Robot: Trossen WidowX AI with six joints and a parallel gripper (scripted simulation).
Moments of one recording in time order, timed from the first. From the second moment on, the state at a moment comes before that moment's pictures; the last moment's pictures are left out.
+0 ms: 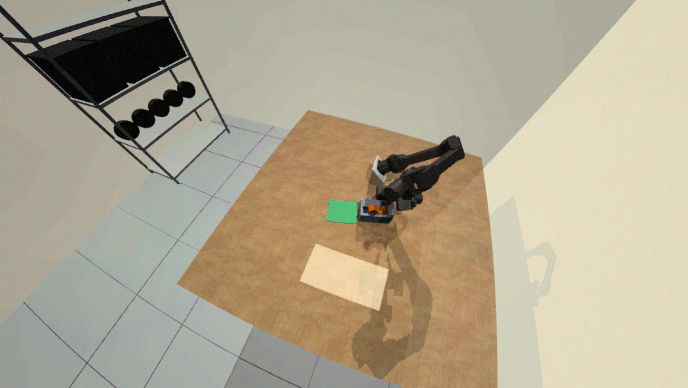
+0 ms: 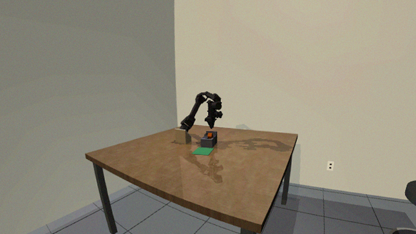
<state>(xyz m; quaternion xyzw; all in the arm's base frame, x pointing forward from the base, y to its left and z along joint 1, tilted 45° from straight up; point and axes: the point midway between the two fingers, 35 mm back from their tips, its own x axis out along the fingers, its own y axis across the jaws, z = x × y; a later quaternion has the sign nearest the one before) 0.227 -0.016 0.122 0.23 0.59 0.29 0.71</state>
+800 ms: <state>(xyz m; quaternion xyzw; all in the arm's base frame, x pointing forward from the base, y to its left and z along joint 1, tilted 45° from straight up) 0.221 -0.034 0.139 0.24 0.59 0.29 0.71</state>
